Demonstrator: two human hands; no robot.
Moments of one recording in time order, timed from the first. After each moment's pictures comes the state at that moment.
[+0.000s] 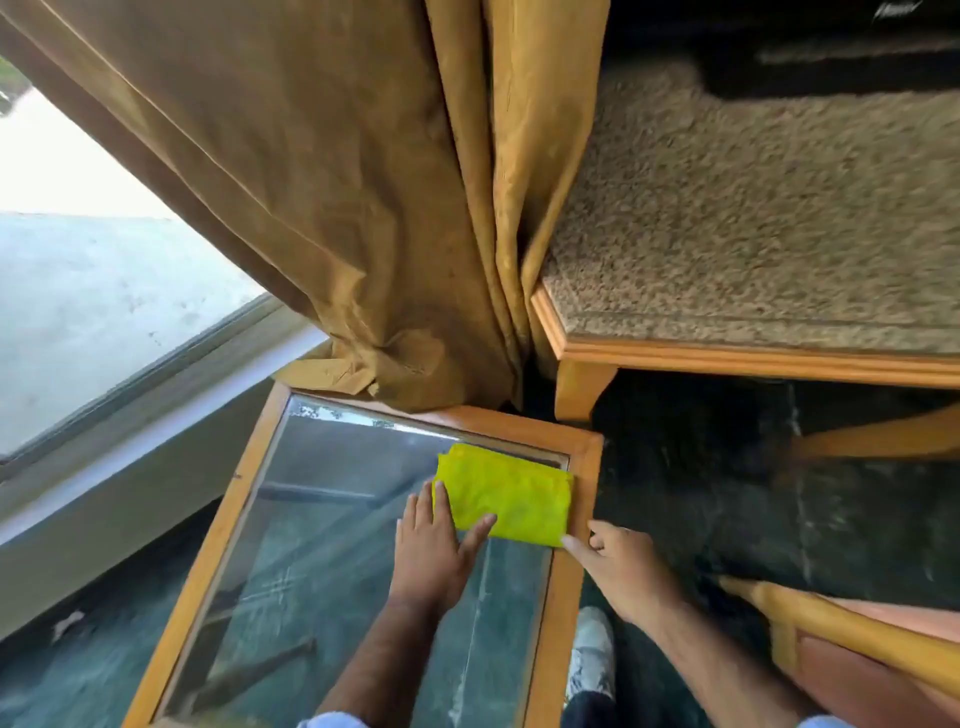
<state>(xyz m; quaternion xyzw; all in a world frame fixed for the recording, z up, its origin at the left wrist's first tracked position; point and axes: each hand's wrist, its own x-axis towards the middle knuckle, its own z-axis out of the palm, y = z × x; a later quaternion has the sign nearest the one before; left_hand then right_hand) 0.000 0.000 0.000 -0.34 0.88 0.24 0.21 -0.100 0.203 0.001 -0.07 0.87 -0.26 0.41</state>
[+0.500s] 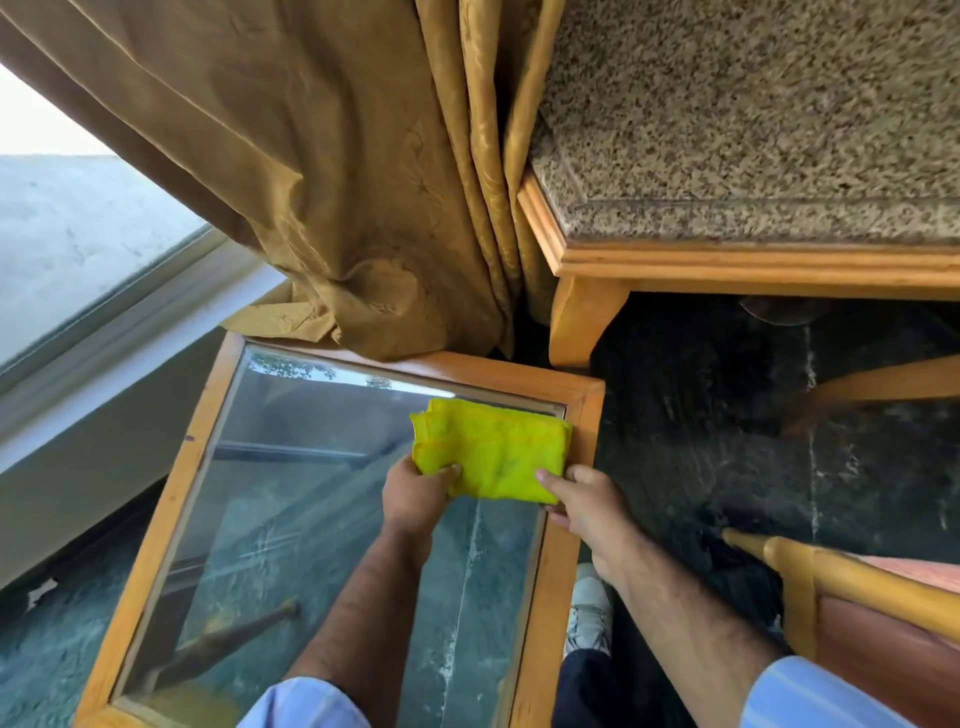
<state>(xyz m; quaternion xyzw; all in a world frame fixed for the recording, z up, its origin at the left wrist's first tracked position) -0.021 -0.012 -0.068 -0.58 0.61 0.54 0.05 -0.095 0.171 -0.077 0.20 0.68 -0.53 0.46</state>
